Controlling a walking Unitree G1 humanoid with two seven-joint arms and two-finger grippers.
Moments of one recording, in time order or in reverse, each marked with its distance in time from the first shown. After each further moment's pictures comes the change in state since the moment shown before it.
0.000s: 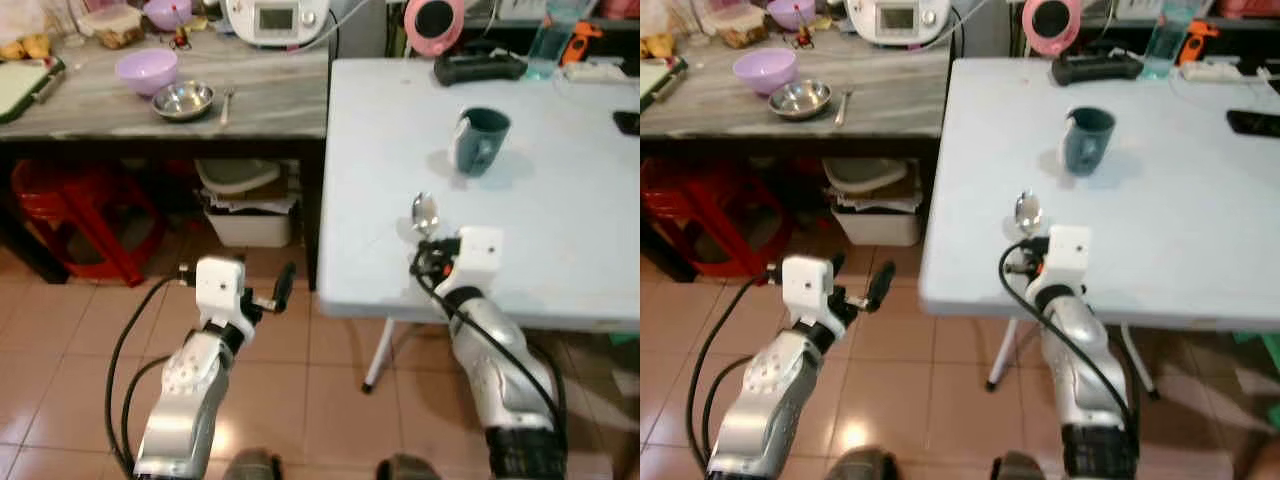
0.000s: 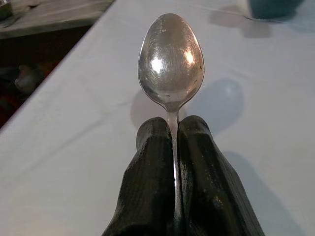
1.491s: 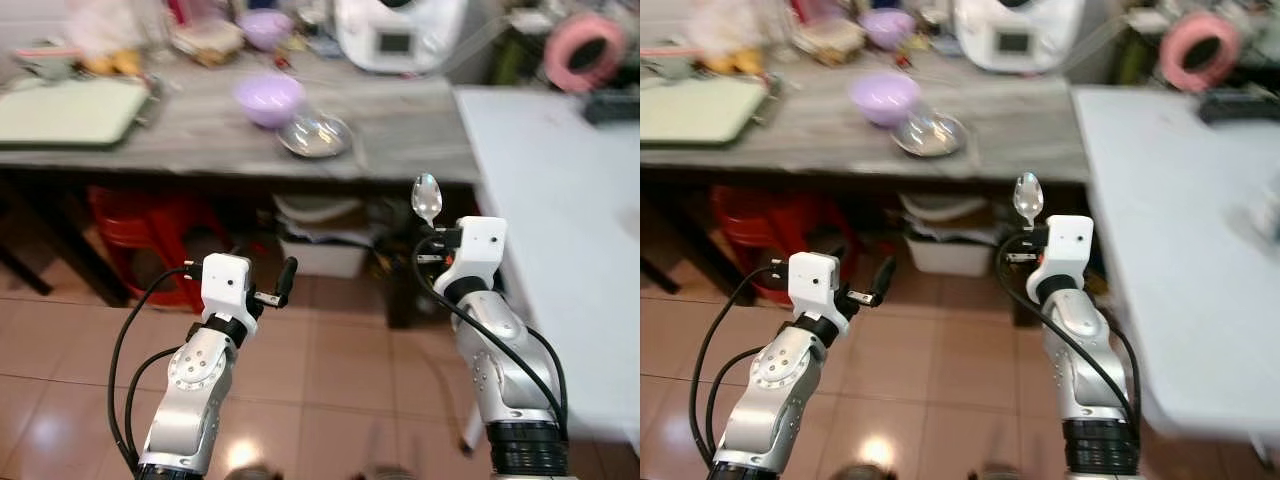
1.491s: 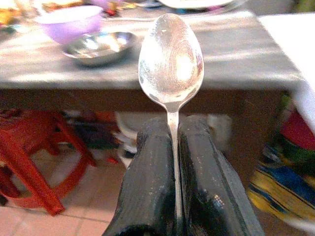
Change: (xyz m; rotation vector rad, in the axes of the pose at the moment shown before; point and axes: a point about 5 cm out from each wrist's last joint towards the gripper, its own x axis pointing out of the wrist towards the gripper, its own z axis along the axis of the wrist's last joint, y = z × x) left arm 0.002 -0.002 -0.001 0.075 -0.015 0.020; right arm 0.004 0.006 0.015 -0.061 -0.091 0.044
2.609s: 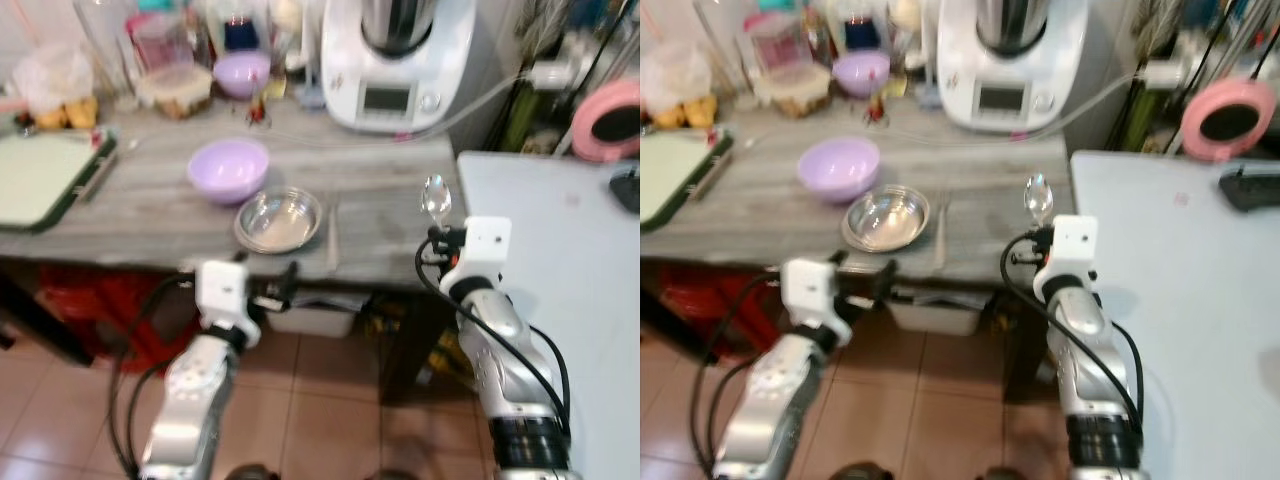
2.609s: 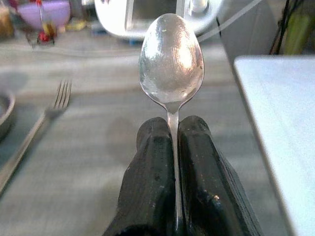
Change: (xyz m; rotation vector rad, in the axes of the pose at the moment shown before) left arm -0.008 0.003 0.002 -0.058 -0.033 0.038; right arm 0.003 -0.010 0.000 -0.027 -0.003 -0.064
